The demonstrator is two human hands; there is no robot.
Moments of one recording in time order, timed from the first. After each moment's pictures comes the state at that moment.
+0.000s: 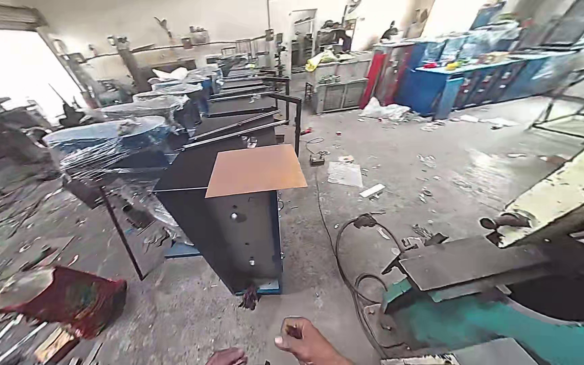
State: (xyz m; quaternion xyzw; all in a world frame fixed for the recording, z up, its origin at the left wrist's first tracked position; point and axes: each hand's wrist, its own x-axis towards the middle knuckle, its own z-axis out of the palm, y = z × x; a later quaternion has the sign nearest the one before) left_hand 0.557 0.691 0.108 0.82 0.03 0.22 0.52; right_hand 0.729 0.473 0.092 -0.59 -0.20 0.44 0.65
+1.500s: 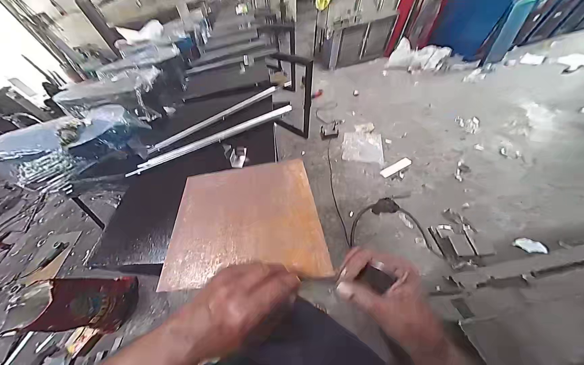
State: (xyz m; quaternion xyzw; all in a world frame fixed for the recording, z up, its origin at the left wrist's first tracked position) left_hand 0.925 0.754 0.319 0.89 -0.33 0.21 0.22; right_hand 1.010 0.490 0.269 -0.58 -0.32 0.06 0.75
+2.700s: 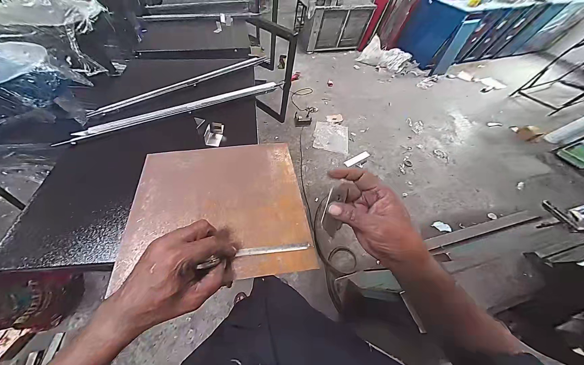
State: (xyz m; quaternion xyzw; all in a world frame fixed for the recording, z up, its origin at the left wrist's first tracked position) left_hand 0.939 0.815 0.290 0.93 -0.18 0.15 0.29; right_hand 1.088 0.492 0.304 -0.60 -0.26 0.15 0.74
